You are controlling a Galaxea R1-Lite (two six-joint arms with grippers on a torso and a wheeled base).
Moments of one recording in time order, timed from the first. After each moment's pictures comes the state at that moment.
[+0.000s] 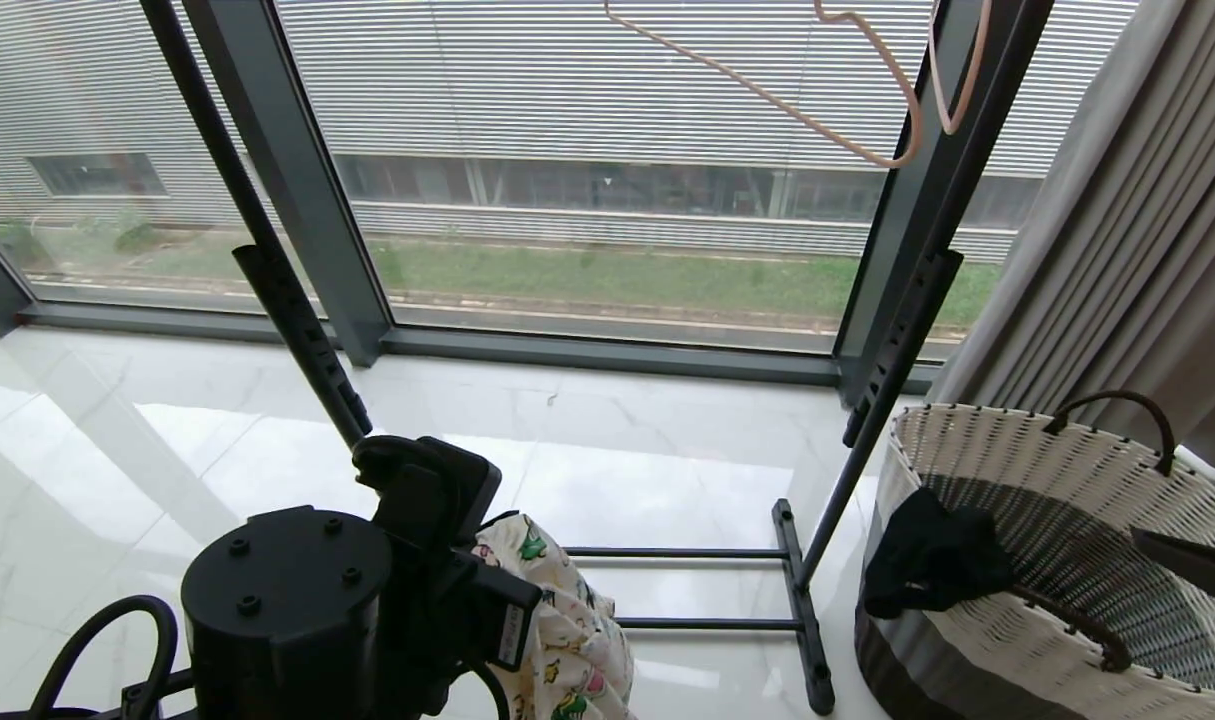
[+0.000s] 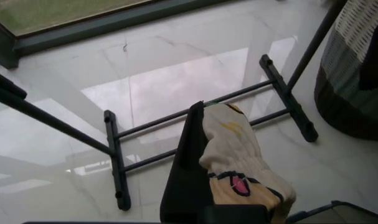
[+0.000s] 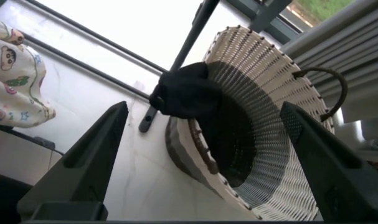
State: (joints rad) left arm -0.85 1.57 -0.40 -0.84 0.52 0.05; right arm 0.36 0.93 -0.76 0.24 -0.10 -0.27
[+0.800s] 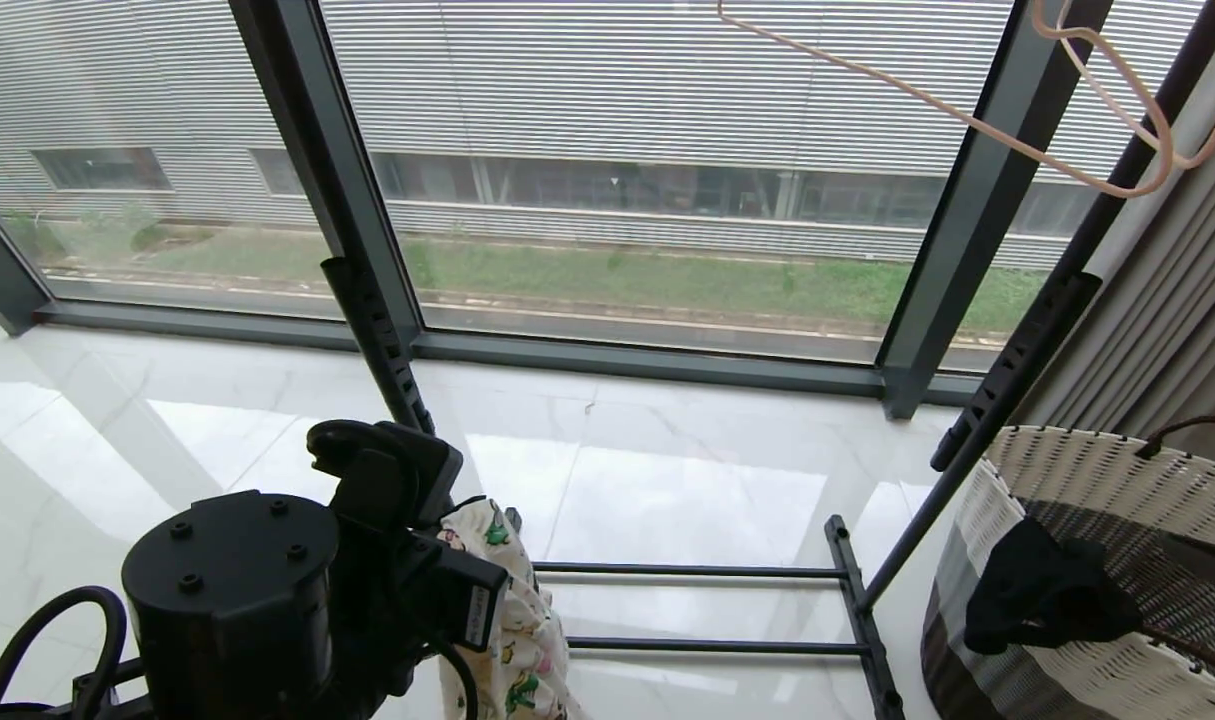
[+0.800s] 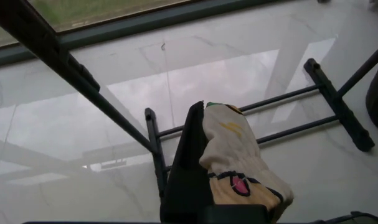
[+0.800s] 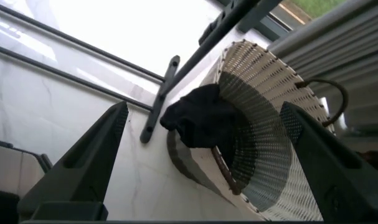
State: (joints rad) left arm -0.79 1.53 -0.39 -0.84 0.52 0.09; right arm 0.32 0.92 -0.74 0.24 -0.22 -0.27
